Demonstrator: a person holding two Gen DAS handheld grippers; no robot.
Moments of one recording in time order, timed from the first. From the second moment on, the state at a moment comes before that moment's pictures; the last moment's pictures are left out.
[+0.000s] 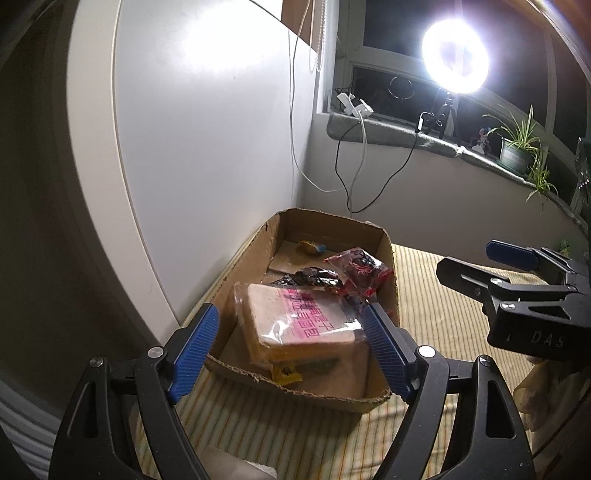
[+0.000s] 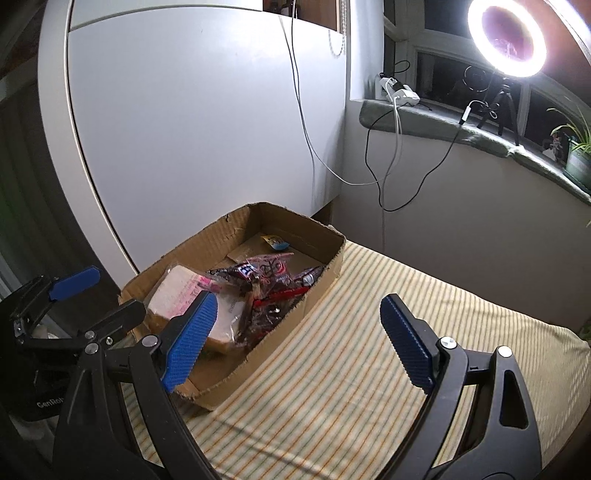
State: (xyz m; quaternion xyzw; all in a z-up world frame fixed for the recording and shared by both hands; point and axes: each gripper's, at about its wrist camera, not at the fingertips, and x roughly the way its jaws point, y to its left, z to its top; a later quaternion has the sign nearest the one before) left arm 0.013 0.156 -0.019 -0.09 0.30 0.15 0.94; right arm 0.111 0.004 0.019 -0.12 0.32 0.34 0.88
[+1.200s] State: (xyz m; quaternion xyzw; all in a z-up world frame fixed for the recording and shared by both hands) left arm -0.002 0.146 -0.017 -0.09 0.29 0.15 0.94; right arm 0.094 -0.013 0.017 -0.13 0.32 0.32 0.88
